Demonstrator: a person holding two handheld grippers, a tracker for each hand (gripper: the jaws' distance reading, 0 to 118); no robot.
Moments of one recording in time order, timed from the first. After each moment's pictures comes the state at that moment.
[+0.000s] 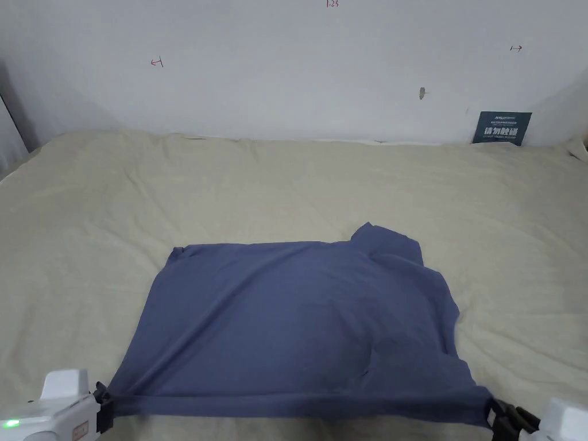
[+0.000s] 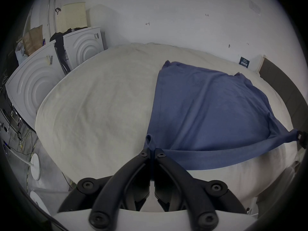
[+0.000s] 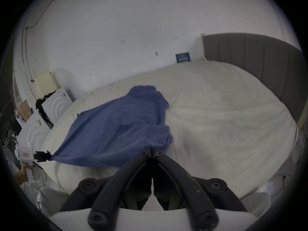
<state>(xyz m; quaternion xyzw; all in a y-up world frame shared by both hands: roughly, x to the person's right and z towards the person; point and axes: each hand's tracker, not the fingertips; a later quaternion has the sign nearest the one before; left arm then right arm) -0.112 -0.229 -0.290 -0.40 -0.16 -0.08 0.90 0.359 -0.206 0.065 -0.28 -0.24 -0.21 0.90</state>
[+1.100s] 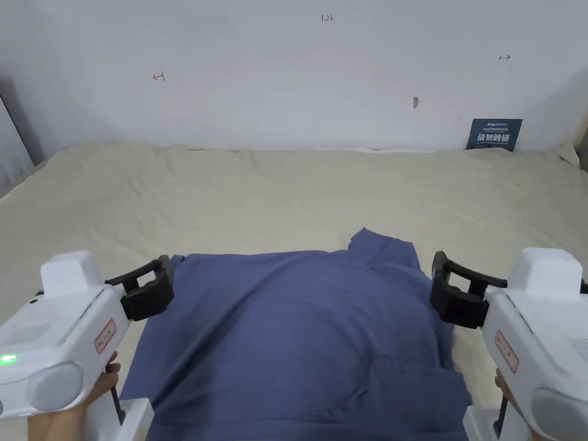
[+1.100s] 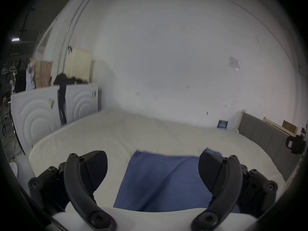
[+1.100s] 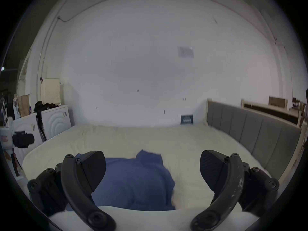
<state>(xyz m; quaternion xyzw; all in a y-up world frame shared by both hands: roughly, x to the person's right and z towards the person) -0.049 -0.048 -0.235 -0.10 -0.21 0.03 0.97 0.302 -0.034 -0.001 -0.08 -0.29 -0.02 0.95</state>
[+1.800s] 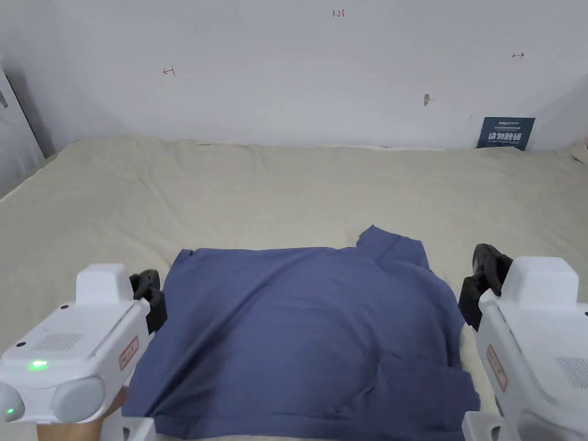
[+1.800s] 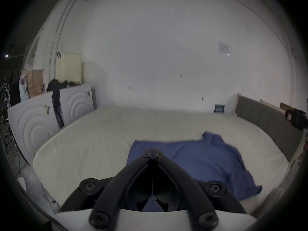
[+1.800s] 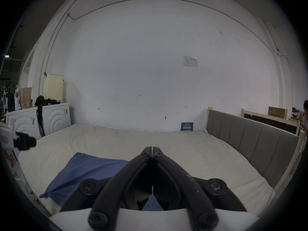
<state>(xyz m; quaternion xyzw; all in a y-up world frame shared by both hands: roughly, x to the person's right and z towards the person) -0.064 -0.083 -0.237 -0.18 -0.23 -0.03 0.96 0.286 -0.048 0.000 -0.07 -0.29 0.00 0.96</state>
